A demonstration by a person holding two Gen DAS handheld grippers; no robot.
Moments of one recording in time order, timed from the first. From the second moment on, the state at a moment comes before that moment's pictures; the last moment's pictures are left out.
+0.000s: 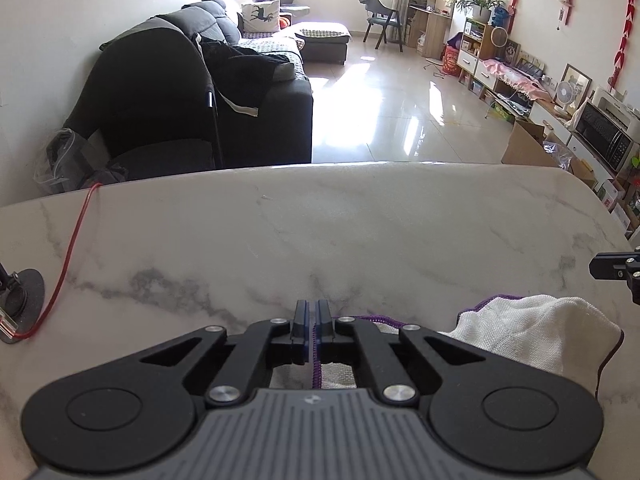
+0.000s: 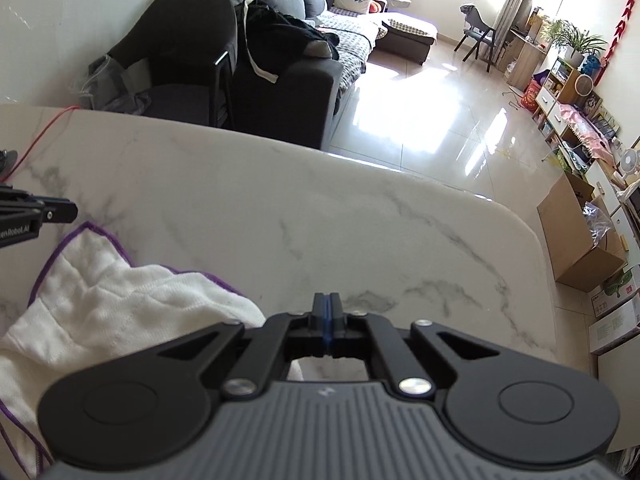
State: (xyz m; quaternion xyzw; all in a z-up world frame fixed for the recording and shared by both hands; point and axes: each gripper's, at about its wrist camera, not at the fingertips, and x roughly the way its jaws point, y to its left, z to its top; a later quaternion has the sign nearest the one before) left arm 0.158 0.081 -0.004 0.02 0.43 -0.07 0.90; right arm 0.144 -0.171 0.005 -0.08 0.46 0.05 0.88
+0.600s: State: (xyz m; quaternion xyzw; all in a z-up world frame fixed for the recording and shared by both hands) left arm 0.172 0.081 -0.020 0.00 0.47 -0.10 0.88; right arm 0.144 -0.194 0.004 0.01 0.52 0.03 0.86
